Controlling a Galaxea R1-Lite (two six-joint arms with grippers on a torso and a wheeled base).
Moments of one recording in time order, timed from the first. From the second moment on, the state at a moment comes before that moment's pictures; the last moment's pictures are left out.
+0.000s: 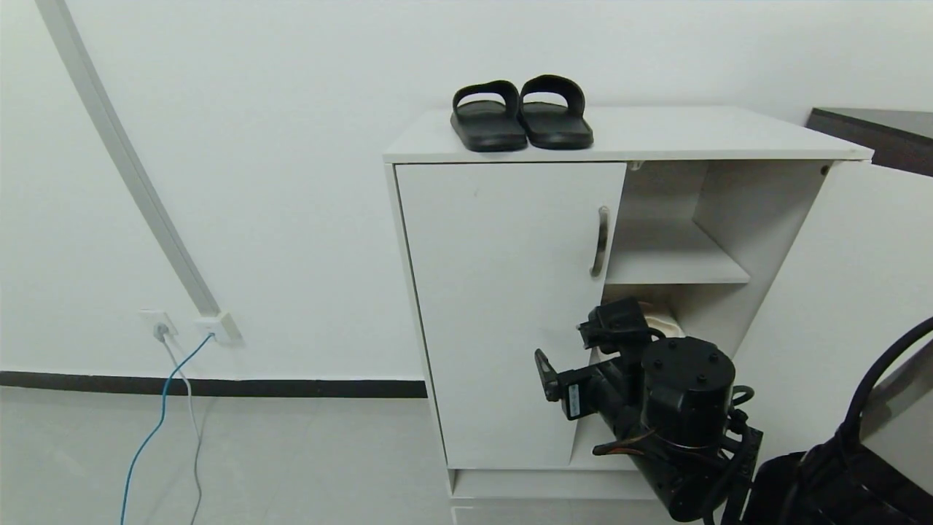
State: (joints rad) left arm 0.00 0.00 0.00 0.00 -0.03 0.03; right arm 0.85 1.97 -0.65 -1.22 -0.58 -0.02
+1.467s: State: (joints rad) left arm 0.00 0.00 0.00 0.00 -0.03 0.03; right arm 0.85 1.97 -0.64 -1.22 -0.56 -0.02
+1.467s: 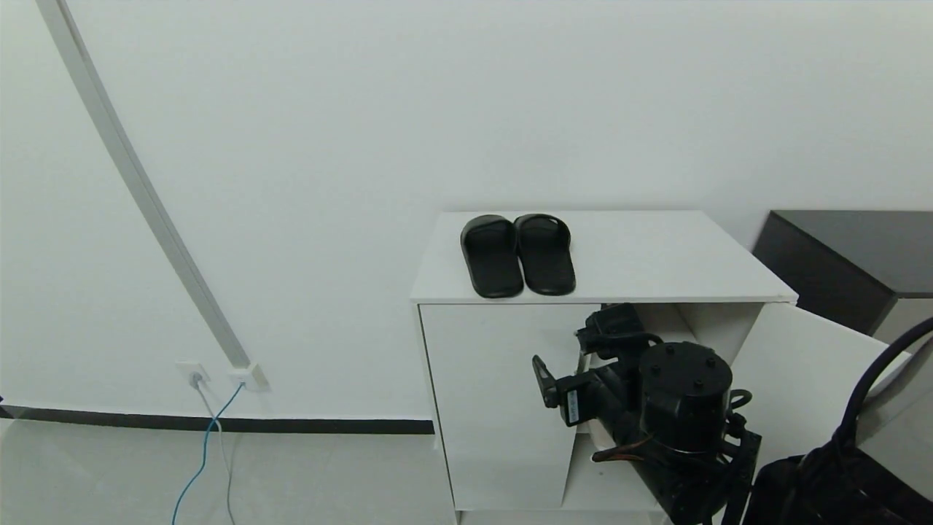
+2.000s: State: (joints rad) left arm 0.00 0.00 0.00 0.00 -0.03 0.04; right arm 0.85 1.97 -0.63 -1.22 -0.55 -0.01
